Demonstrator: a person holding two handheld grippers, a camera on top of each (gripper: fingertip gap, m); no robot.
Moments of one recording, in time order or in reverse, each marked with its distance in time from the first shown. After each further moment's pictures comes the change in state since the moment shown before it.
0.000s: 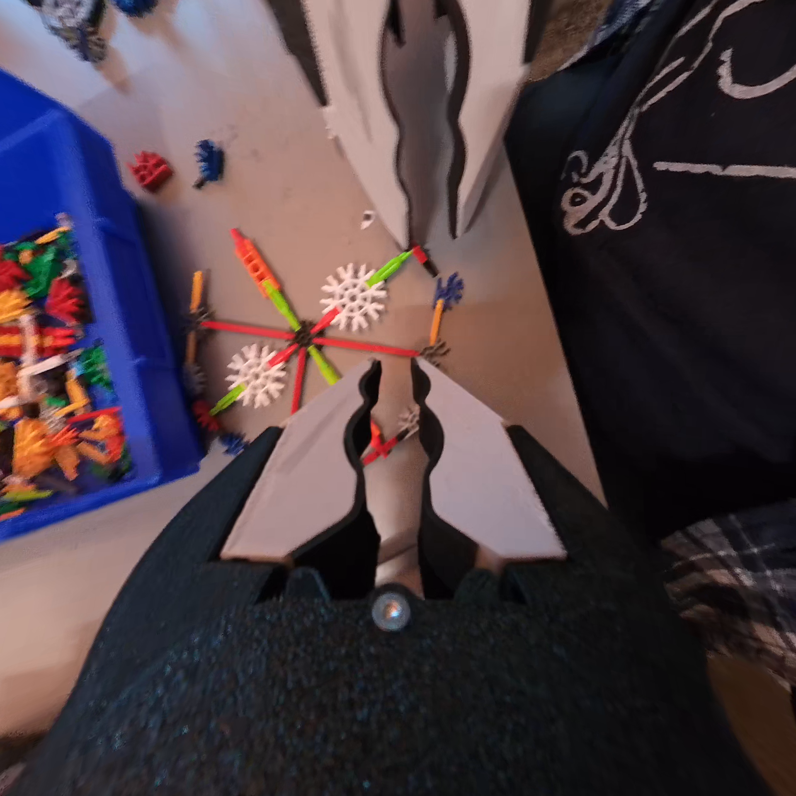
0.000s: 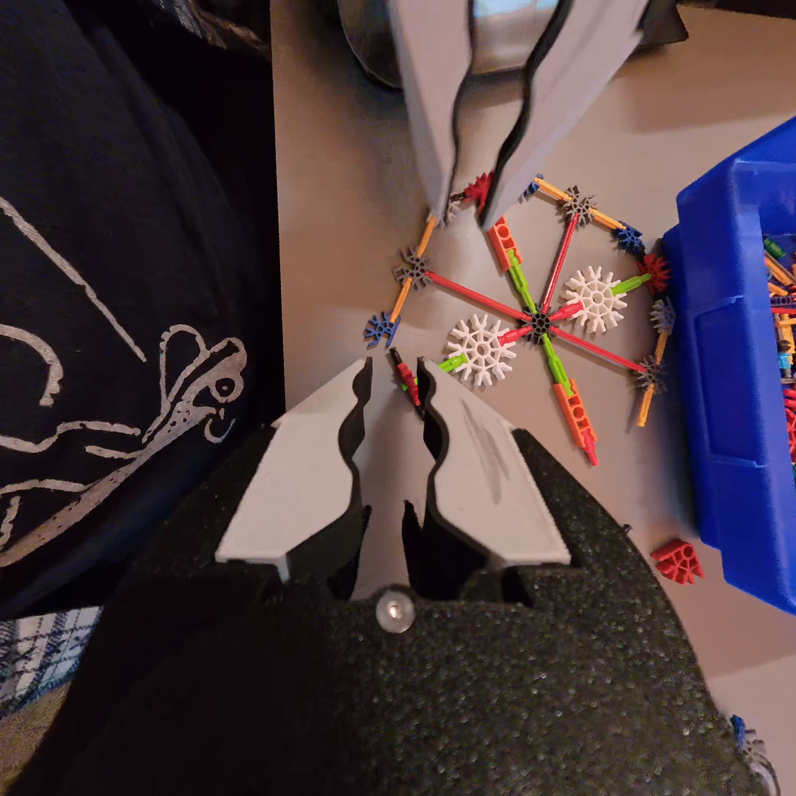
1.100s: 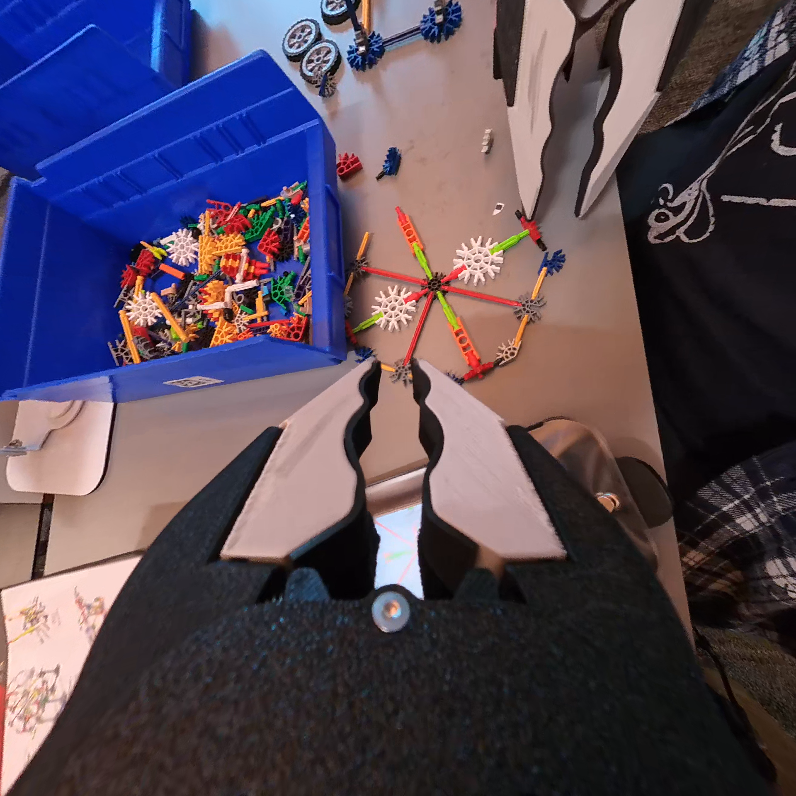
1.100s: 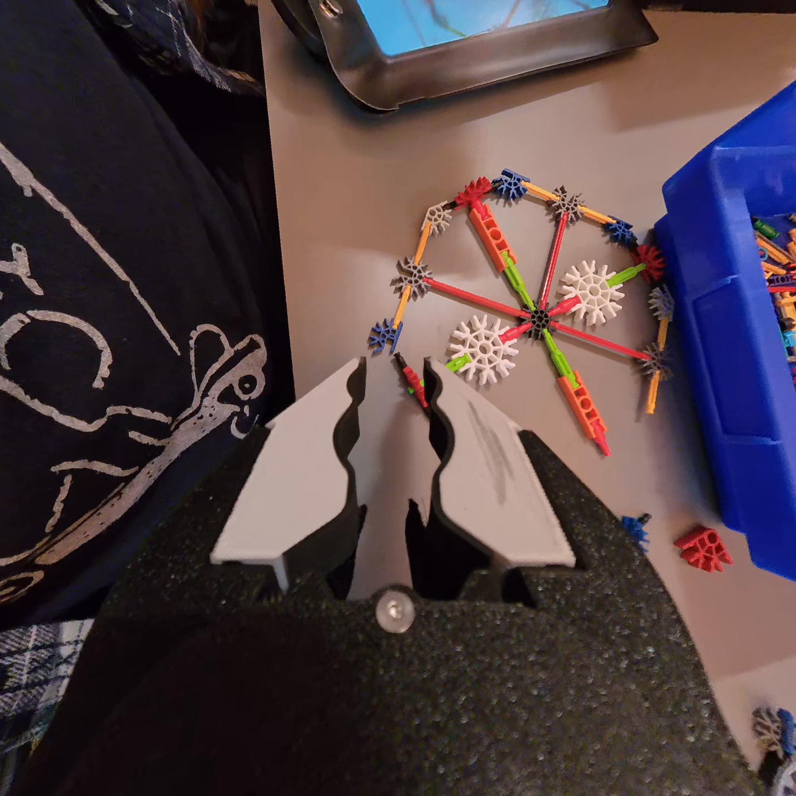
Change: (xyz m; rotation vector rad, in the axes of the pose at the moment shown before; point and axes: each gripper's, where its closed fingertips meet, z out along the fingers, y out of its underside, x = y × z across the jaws) left arm -0.053 0.021 -0.093 0.099 -0.222 -0.086; right arm -0.004 -0.007 -0.005 0.044 0.015 0.075
